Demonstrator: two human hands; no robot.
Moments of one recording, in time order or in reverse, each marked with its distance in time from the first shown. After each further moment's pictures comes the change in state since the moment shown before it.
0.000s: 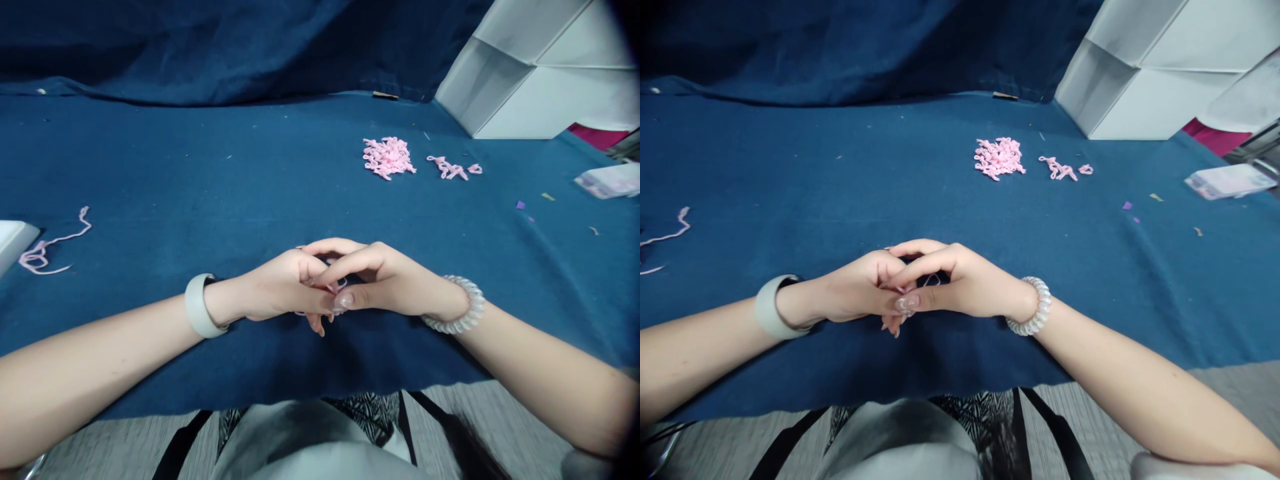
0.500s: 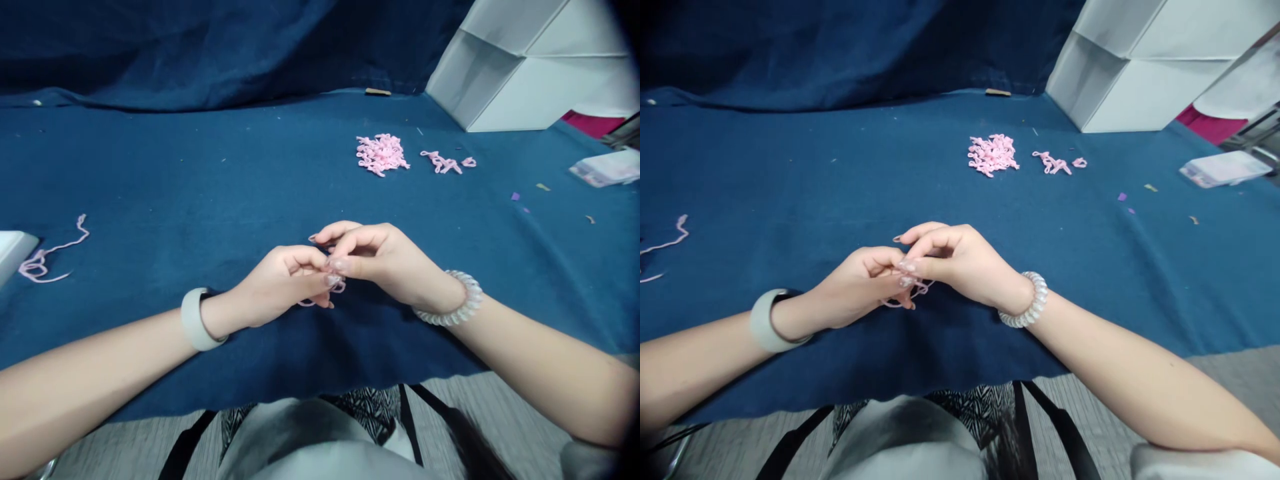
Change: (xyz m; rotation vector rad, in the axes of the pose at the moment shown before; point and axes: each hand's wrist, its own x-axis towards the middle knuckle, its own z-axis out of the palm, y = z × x) left_hand 0.000 -0.016 0.004 -0.023 0.292 0.185; right_hand 0.001 0.002 0.004 0.244 0.370 0.120
